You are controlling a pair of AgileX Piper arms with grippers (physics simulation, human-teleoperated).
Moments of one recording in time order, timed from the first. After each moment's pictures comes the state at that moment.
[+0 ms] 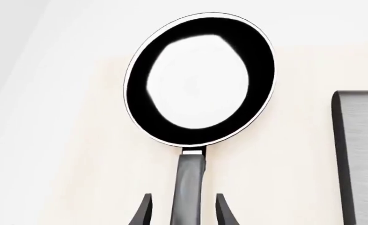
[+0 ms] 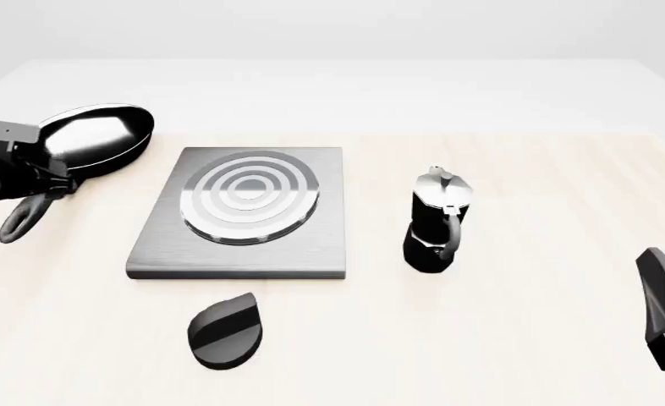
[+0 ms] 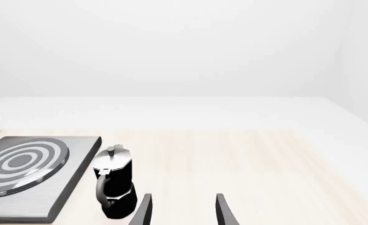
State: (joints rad) left arm 0.35 1.88 -1.01 -0.19 0.34; right arm 0.00 0.01 0.00 0.00 0.00
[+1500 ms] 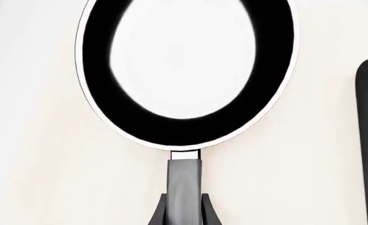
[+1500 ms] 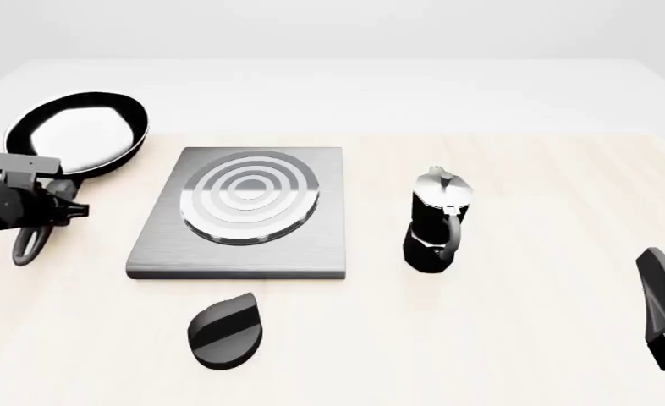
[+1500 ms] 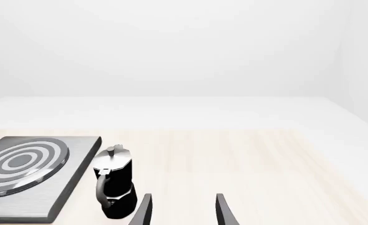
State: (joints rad) left arm 0.36 2.04 -1.03 -0.24 0.30; right arm 0.00 0.01 0.00 0.00 0.00
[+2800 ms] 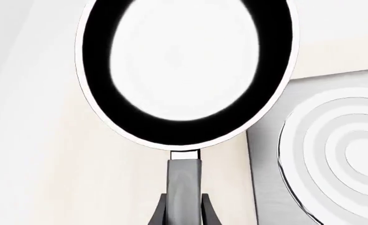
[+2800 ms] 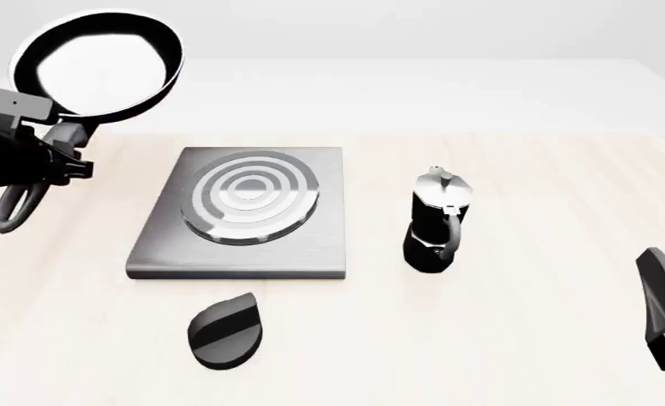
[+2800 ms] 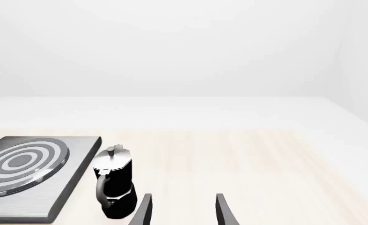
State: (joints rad) left arm 0.18 1.50 -0.82 -0.02 0.26; right arm 0.00 0.01 0.00 0.00 0.00
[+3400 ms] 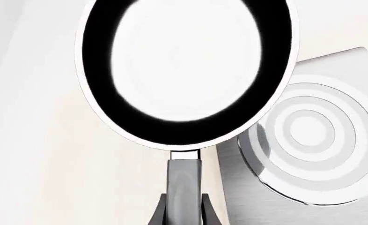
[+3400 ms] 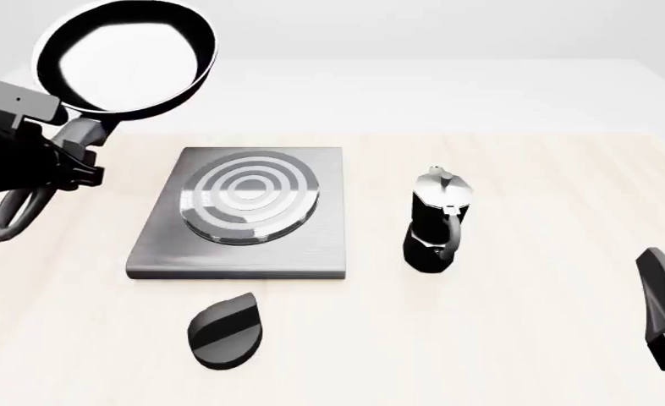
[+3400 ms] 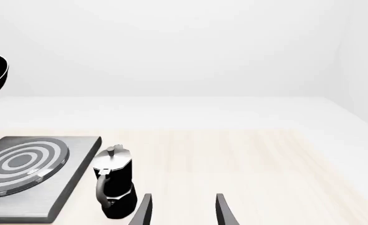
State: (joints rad) left arm 0.07 1.31 -0.74 0.07 0.27; right arm 0.00 0.01 0.00 0.00 0.00
